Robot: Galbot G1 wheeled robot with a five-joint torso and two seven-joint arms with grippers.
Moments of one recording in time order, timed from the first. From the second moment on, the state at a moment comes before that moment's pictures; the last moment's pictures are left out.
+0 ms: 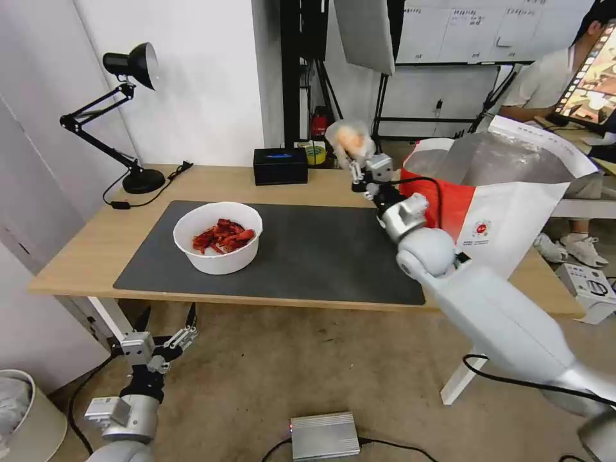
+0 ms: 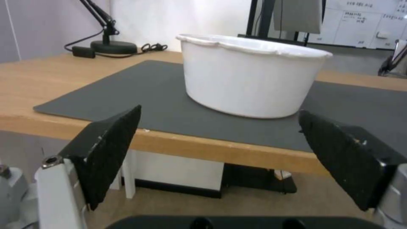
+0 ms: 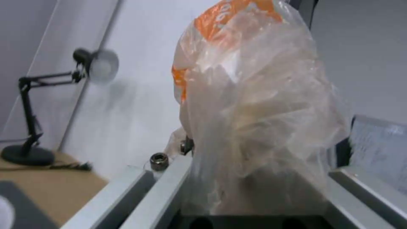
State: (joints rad) left arm 1.69 -1.33 -0.68 -2.05 -0.37 -0.16 0.01; right arm -0.46 0.93 -0.16 1.63 0.41 0.23 0.15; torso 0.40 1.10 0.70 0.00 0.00
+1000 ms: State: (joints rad) left arm 1.69 -1.35 -0.64 -2.04 -0.32 -0.16 0.01; right arm -0.66 0.65 0.33 1.82 0.65 0.01 0.23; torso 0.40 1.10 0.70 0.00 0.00
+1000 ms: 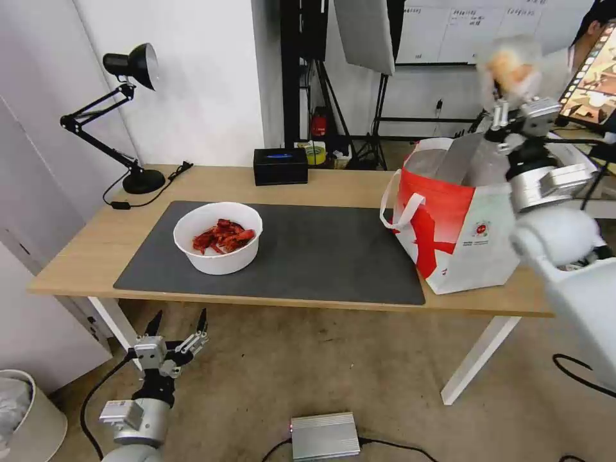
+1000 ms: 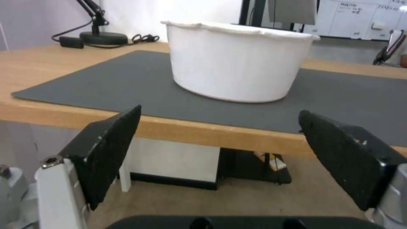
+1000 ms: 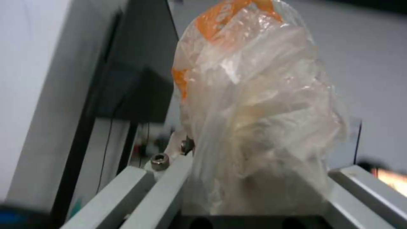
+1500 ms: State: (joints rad) left arm 1.67 -1.32 -0.62 -2.02 -0.34 -0.16 0.01; right arm -0.50 0.50 0.32 1.85 1.18 -0.57 0.38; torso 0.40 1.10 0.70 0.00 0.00
